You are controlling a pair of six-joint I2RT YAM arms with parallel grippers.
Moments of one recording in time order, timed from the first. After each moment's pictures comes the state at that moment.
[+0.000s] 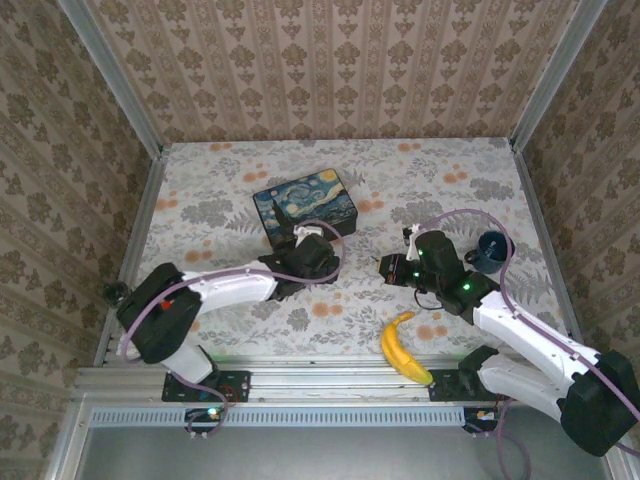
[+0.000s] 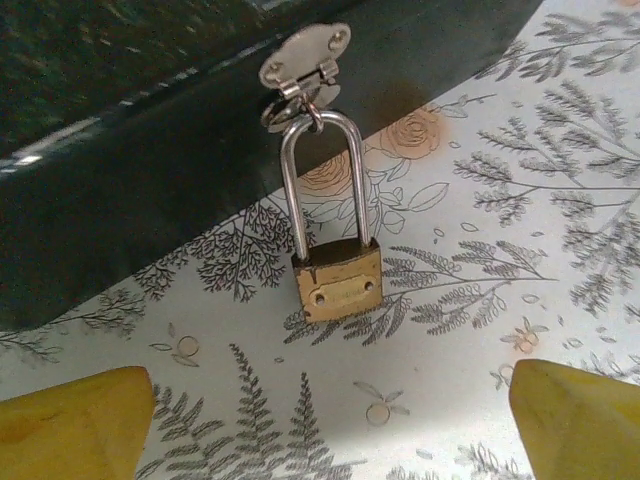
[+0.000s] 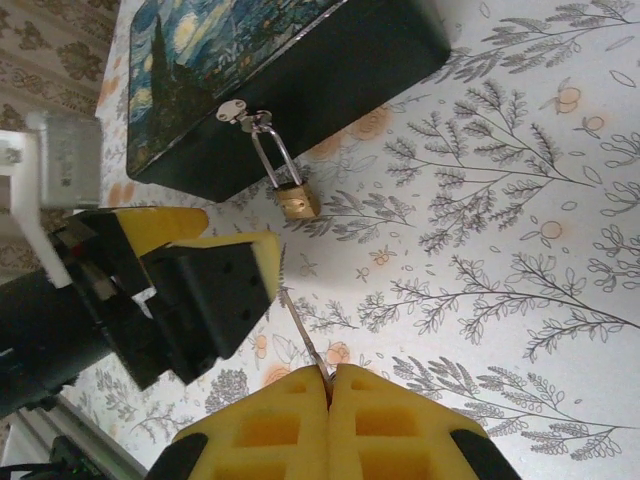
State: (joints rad) left arm -0.93 1.61 0.87 -0.19 -0.35 -0.60; right arm 0.53 0.98 0.58 -0.25 -0.17 0.72
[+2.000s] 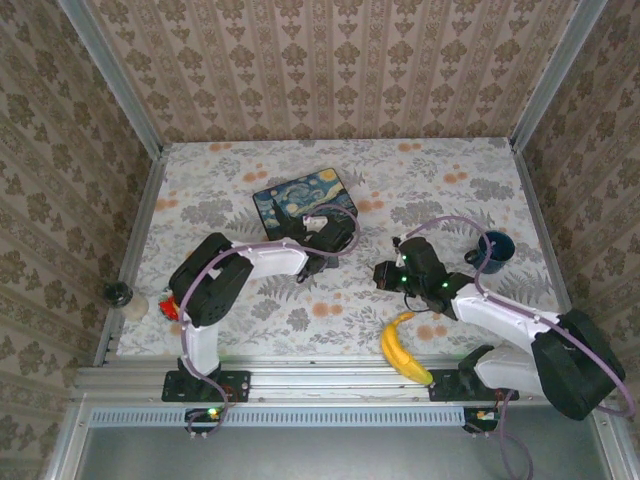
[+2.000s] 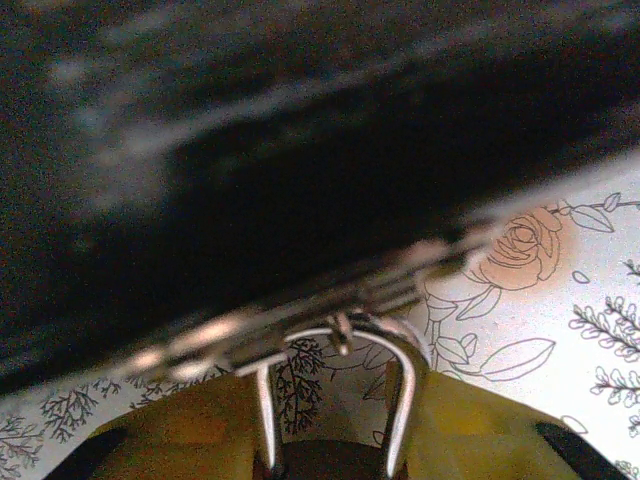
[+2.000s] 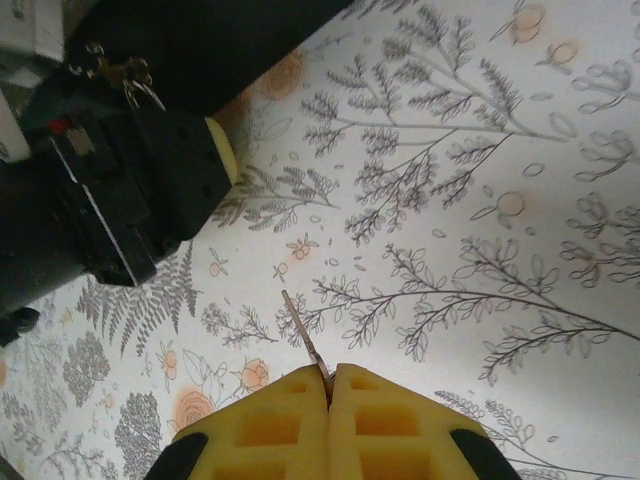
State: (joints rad) left arm -0.87 1.91 1.12 -0.28 -0.38 -0.78; right arm 0.56 1.21 0.50 -0.03 -0.14 0.73
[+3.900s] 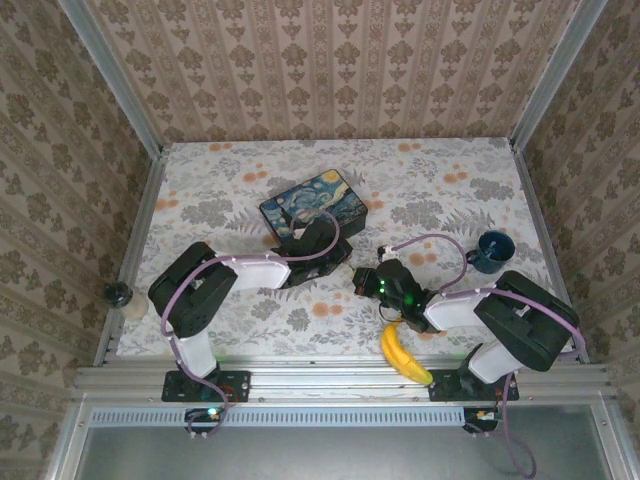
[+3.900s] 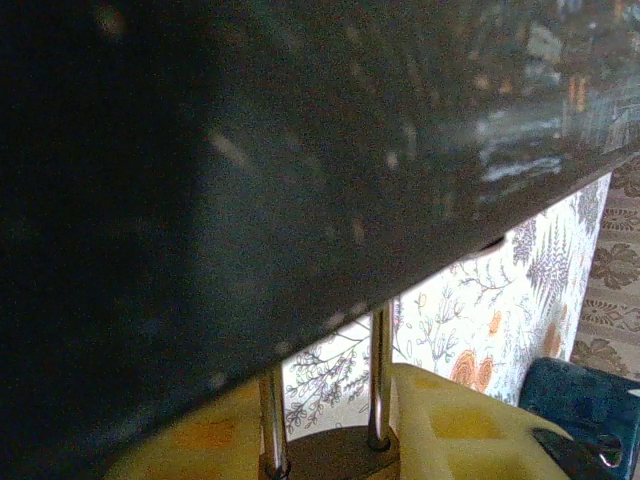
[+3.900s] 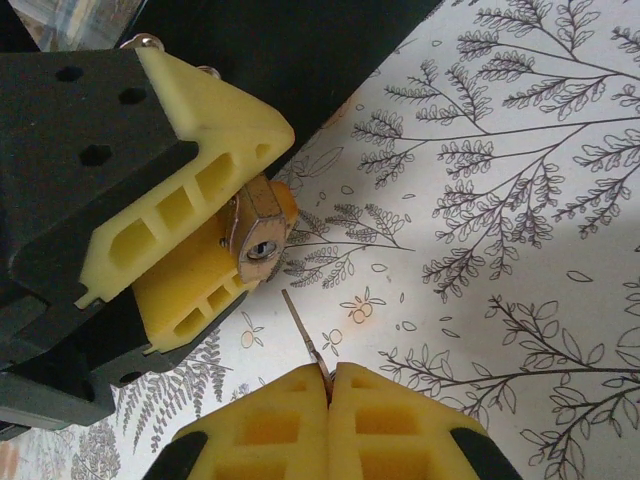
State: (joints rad) left arm -0.86 1.79 0.90 0.20 0.02 -1.35; right arm 0.74 1.50 0.38 0.59 0.11 0.93
